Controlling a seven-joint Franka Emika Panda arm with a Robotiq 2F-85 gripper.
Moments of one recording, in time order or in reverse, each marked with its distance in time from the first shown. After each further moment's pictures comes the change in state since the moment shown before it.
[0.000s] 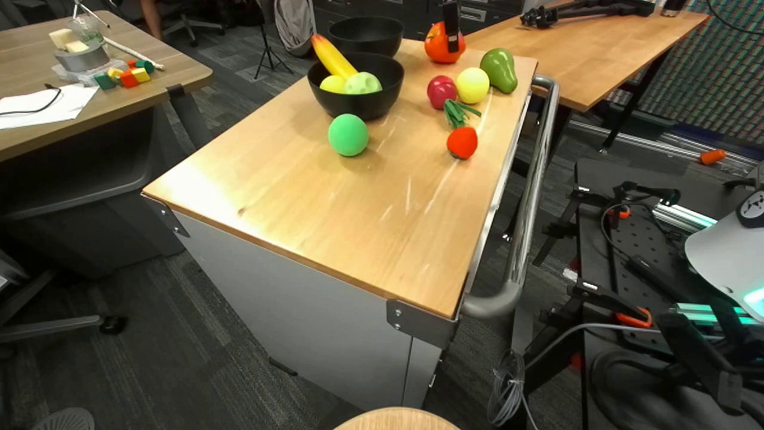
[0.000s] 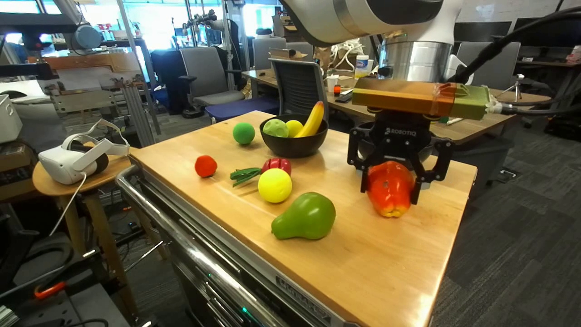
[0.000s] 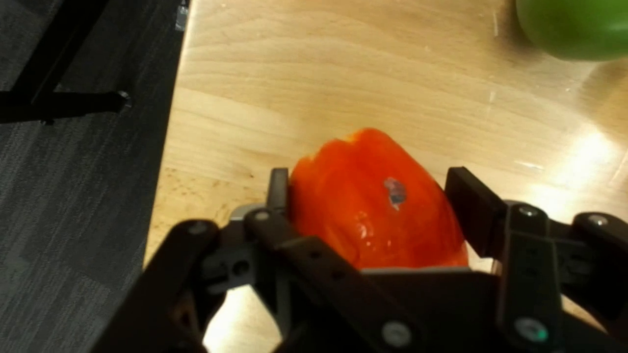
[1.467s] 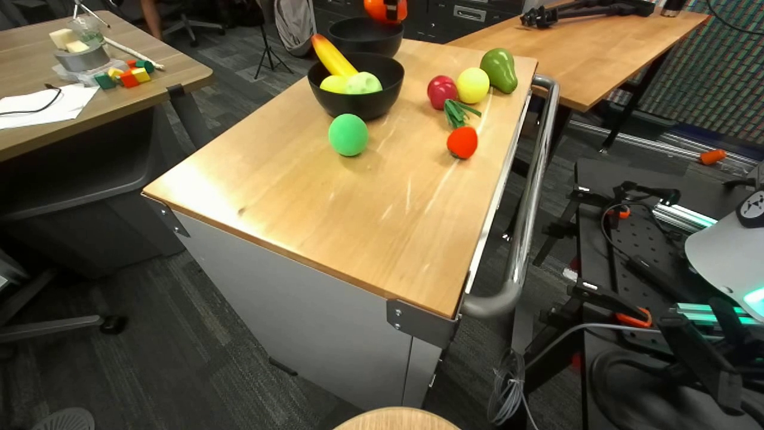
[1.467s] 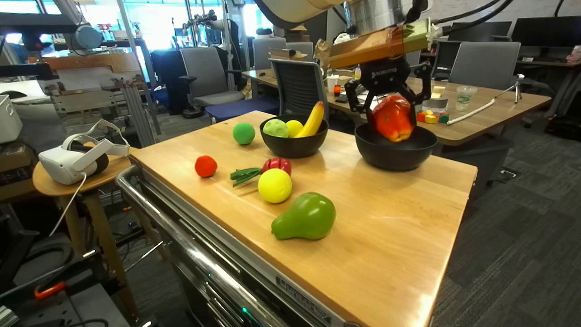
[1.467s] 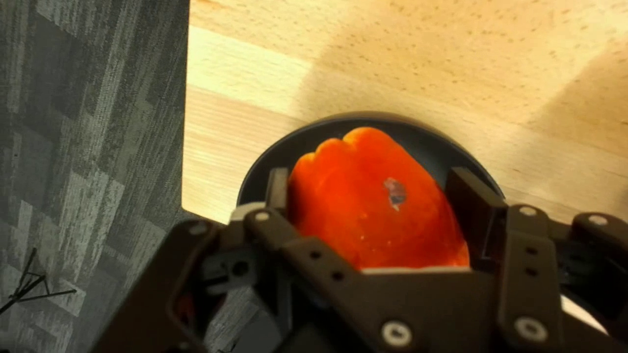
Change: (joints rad) arm 0.123 -0.055 0.022 0.008 -0.125 0.307 0.262
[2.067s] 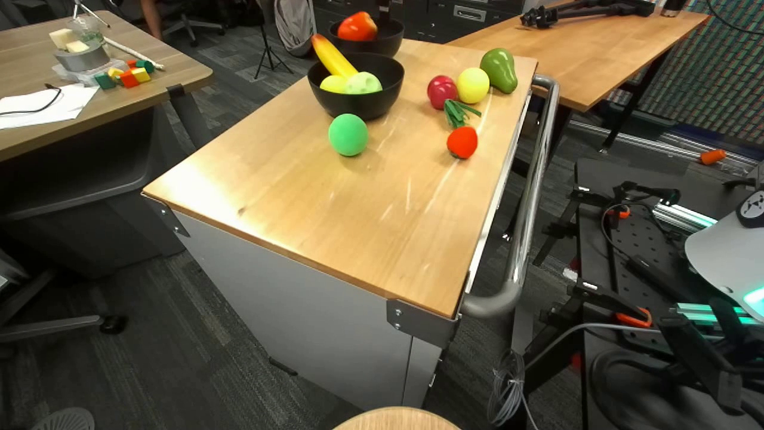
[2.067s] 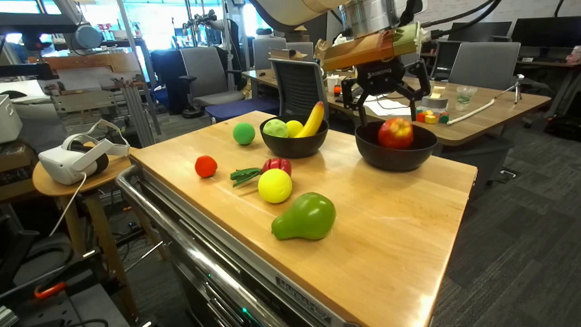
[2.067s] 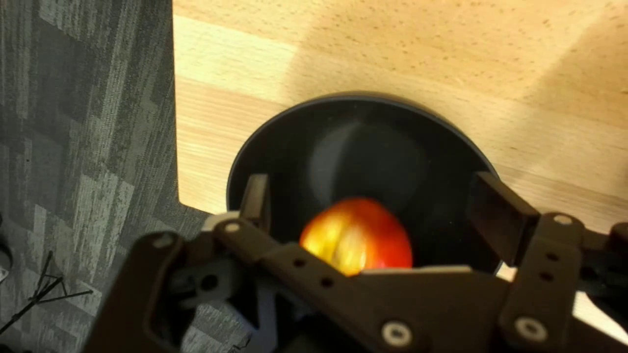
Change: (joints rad) arm 0.015 0.007 0.000 0.003 -0.007 0.012 0.065
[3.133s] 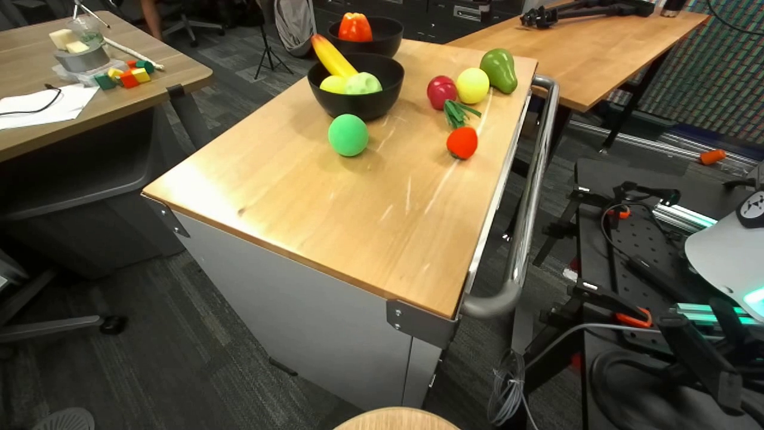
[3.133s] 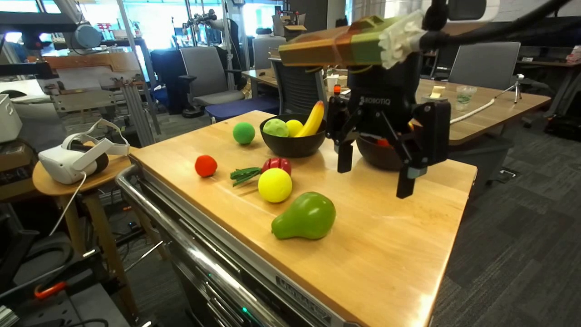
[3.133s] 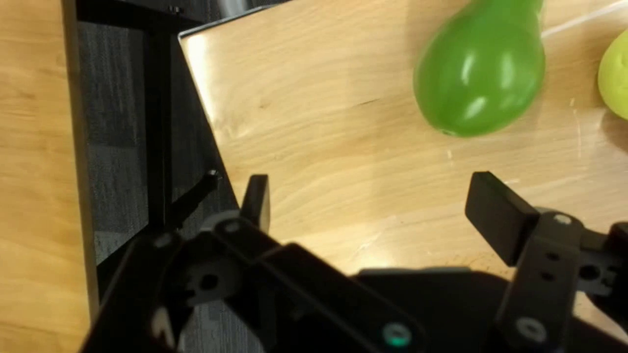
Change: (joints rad) arm -0.086 -0.287 -0.116 -0.347 0.071 -0.249 0.205
